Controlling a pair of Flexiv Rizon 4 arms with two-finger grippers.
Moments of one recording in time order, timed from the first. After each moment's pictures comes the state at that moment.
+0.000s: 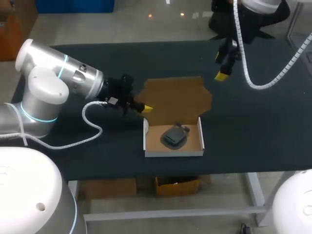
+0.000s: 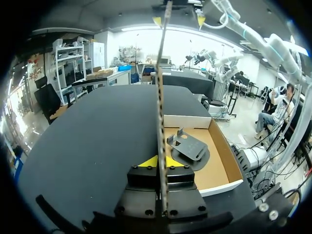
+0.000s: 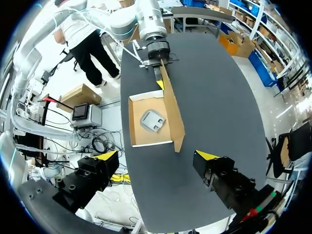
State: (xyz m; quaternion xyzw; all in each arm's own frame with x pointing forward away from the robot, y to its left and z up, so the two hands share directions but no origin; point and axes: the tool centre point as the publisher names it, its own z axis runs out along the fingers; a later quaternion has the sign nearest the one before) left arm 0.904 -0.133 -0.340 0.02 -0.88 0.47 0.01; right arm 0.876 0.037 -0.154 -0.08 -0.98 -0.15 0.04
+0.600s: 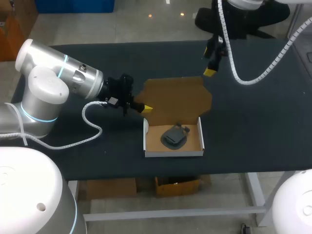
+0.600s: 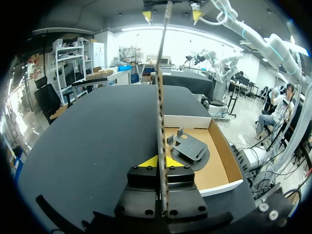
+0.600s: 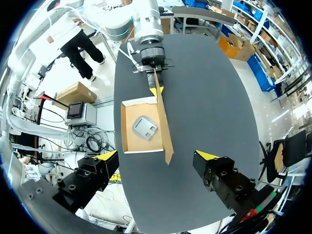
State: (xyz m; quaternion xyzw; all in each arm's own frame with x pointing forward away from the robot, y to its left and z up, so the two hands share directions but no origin) left arm 0.904 -0.133 -0.340 0.02 -0.88 0.47 0.01; right arm 0.897 0.065 -0.152 -0.07 -0.99 -0.14 0.02
